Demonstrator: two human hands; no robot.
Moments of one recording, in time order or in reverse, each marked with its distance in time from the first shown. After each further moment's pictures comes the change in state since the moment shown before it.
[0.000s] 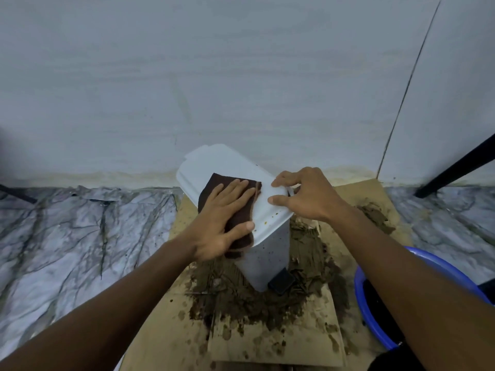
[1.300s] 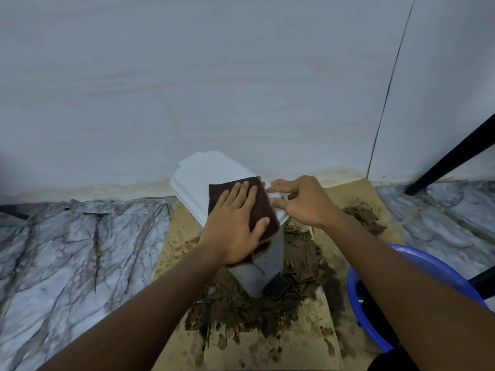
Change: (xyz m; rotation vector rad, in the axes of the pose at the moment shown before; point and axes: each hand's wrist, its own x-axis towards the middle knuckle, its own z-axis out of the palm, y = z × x) left_hand 0.037 0.046 0.029 0.390 0.068 -0.150; right_hand 0.000 0.030 -0.007 0.093 0.011 -0.041
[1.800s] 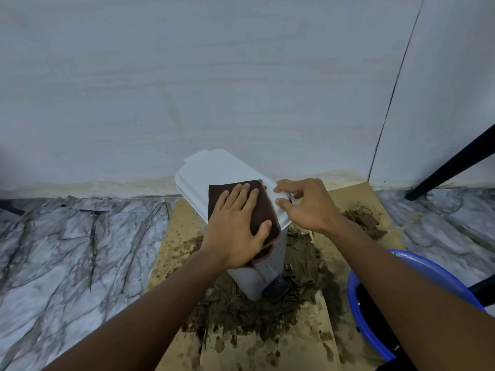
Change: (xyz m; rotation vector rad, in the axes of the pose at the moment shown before) left_hand -0.003 0.002 0.006 -0.047 0.083 -0.036; right_hand -0.004 0.003 0.004 -0.029 0.090 -0.010
